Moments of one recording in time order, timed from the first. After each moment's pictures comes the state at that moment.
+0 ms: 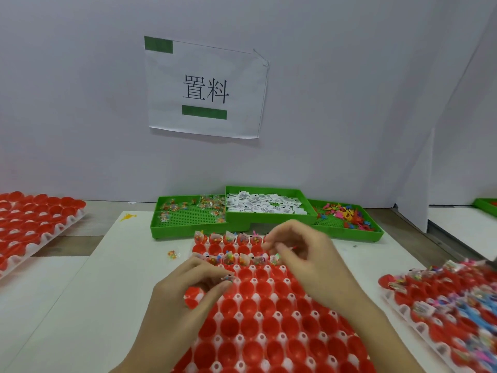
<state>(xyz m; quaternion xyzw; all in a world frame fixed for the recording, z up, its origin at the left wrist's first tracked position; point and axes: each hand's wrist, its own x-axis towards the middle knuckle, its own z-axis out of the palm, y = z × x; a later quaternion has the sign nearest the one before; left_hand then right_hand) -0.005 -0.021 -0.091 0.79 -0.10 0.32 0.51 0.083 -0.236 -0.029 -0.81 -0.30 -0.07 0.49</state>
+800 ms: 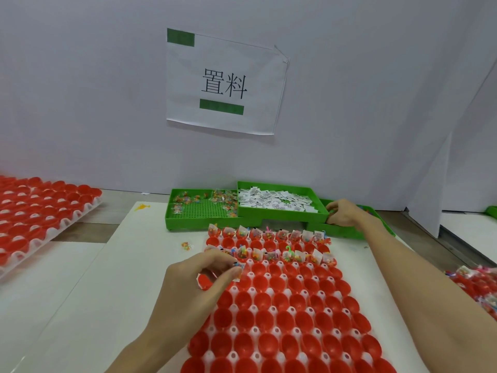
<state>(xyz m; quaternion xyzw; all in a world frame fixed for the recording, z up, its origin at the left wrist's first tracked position) -0.004 -0.007 -0.092 0.80 -0.07 0.31 0.51 0.315 -0.301 -0.053 -0.97 -0.07 0.07 0.21</state>
